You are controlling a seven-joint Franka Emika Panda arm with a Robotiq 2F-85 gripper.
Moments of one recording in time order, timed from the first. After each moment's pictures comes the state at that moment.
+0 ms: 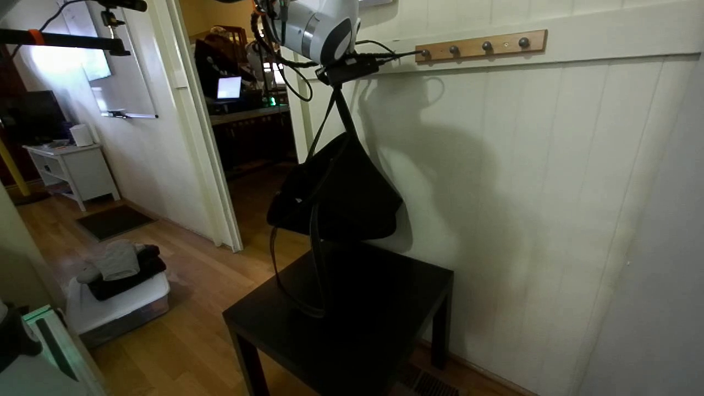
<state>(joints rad) -0.61 0.89 1.03 -1.52 -0.29 2.82 -0.90</state>
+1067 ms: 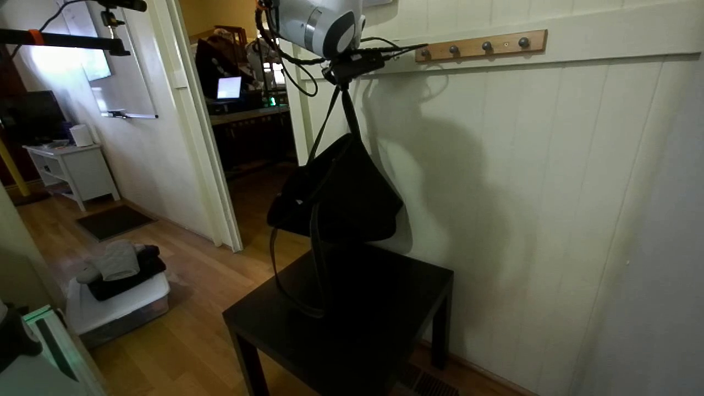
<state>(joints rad) -0.50 0.82 0.89 -1.43 -0.19 2.75 -0.93</state>
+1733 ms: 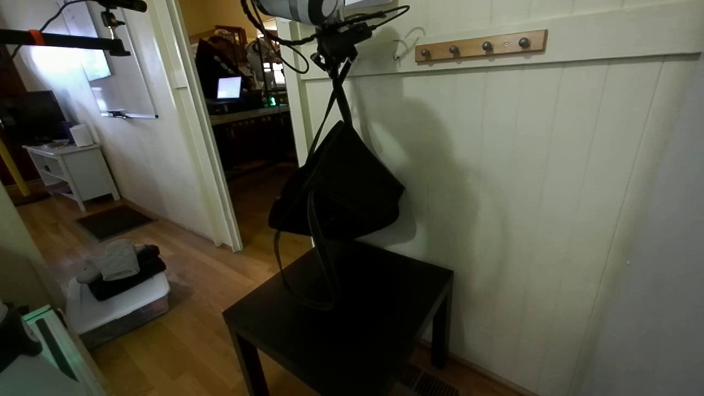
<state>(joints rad) -0.18 0.74 0.58 -1.18 -0.09 2.49 -1.01</state>
